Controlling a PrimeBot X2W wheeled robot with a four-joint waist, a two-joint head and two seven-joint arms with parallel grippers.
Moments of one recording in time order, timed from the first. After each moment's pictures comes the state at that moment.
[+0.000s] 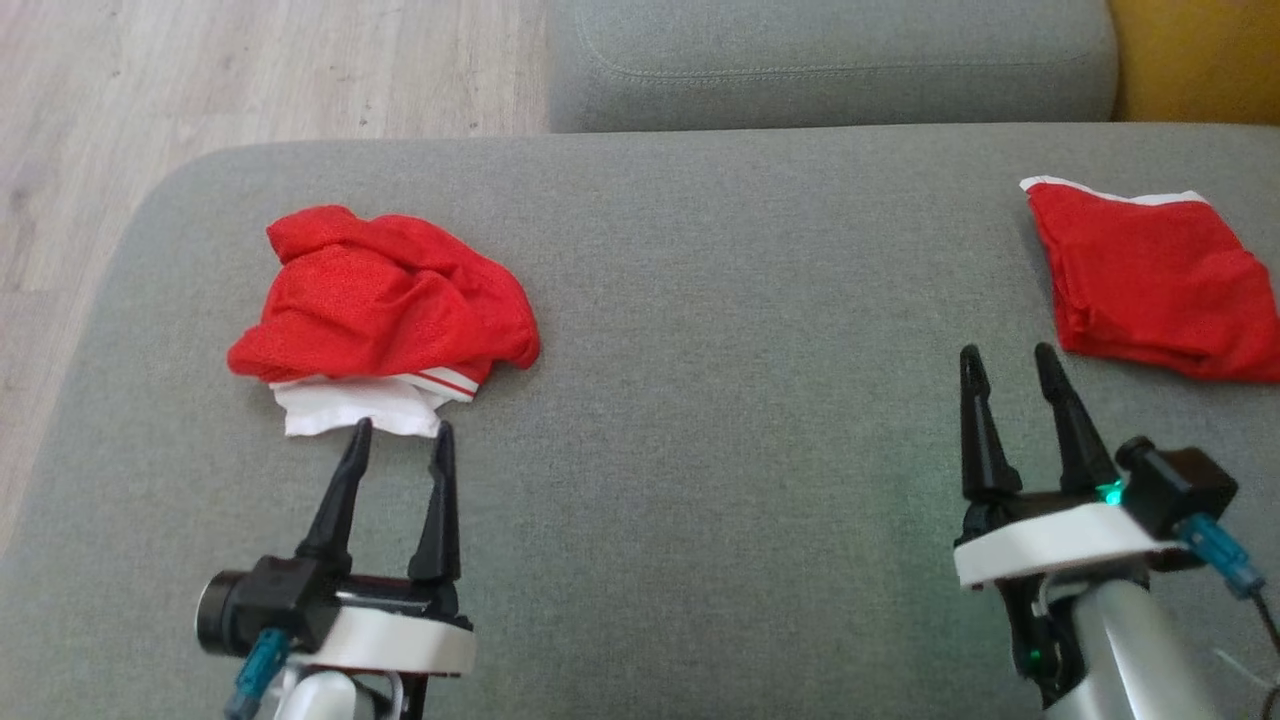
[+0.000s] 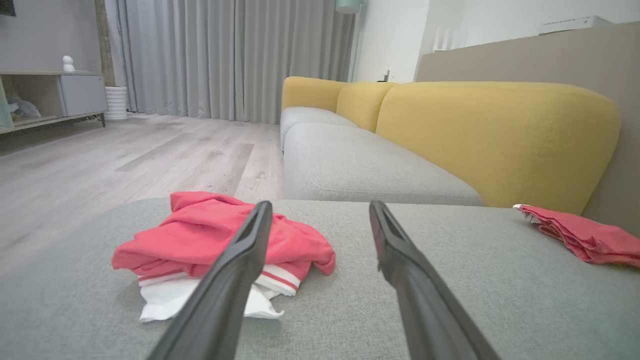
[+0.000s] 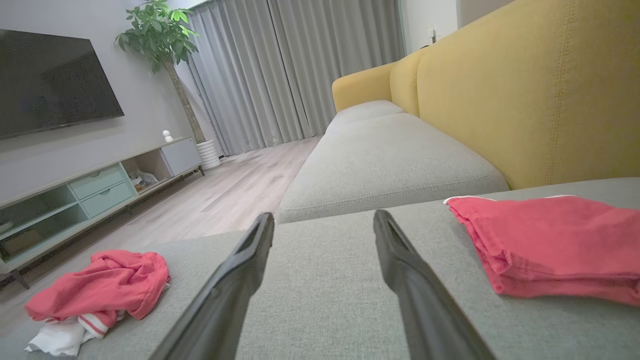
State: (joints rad) left arm -0.05 0.05 -0.16 0.22 -0.17 -0.06 -0.26; right arm -0.14 -0.05 0.07 0.30 0.27 0.13 -0.25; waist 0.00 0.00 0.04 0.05
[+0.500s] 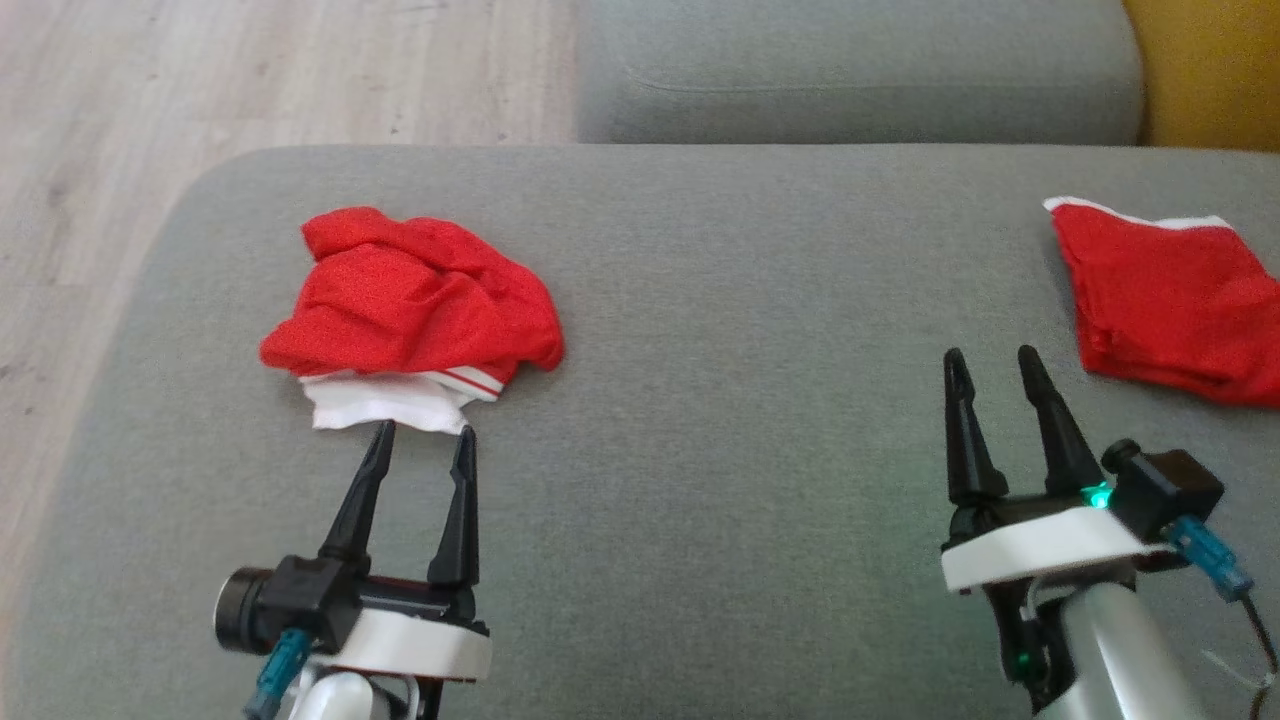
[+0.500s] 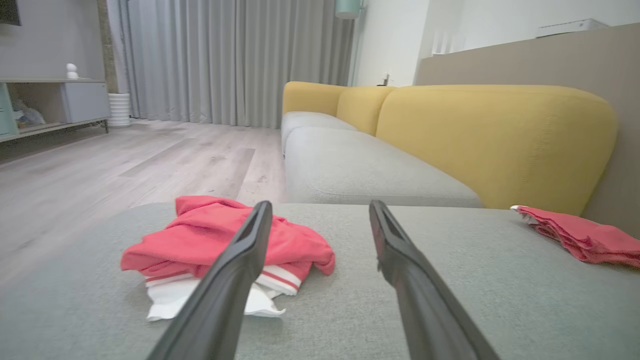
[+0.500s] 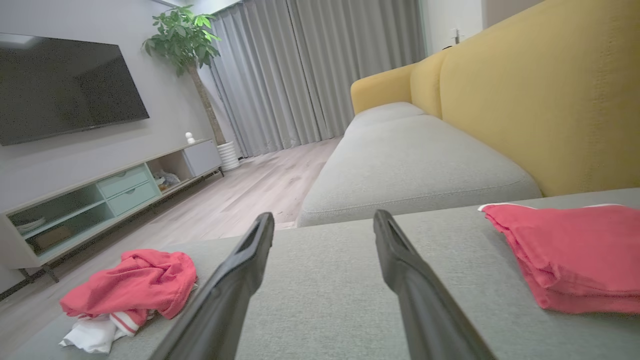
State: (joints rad) left arm -0.05 0.05 -0.20 0.22 -0.17 -0.06 -0.26; right arm -0.13 -0.05 0.10 0.29 0.28 0.13 -0.25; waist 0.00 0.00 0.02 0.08
